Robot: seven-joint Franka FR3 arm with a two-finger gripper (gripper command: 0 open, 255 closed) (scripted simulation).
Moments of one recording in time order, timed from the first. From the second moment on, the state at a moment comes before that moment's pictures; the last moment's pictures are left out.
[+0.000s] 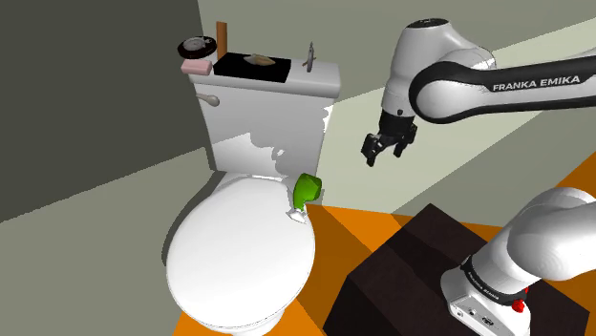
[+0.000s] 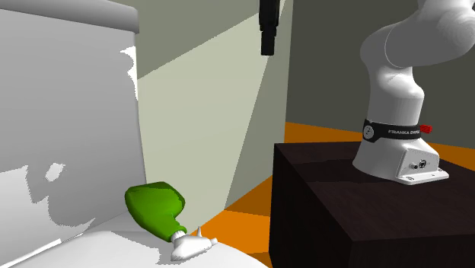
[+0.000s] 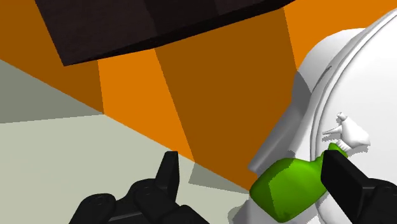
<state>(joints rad) -0.02 -0.57 0.25 -2.54 0.04 1.95 0.42</state>
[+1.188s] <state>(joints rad) -0.09 0.18 0.45 -2.28 -0.23 2.38 1.24</state>
